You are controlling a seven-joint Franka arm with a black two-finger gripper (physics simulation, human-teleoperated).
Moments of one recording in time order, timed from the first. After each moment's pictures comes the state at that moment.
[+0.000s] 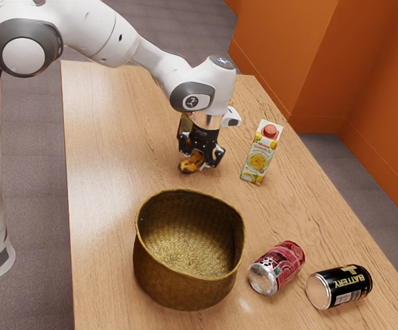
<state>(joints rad) 0.06 0.06 0.08 -2.06 0.00 2.16 -0.70</state>
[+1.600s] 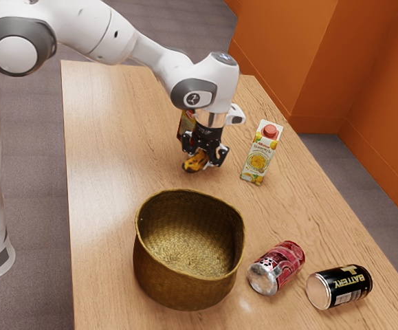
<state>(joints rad) 0.05 0.03 0.06 -2.06 0.00 2.14 -0.74</state>
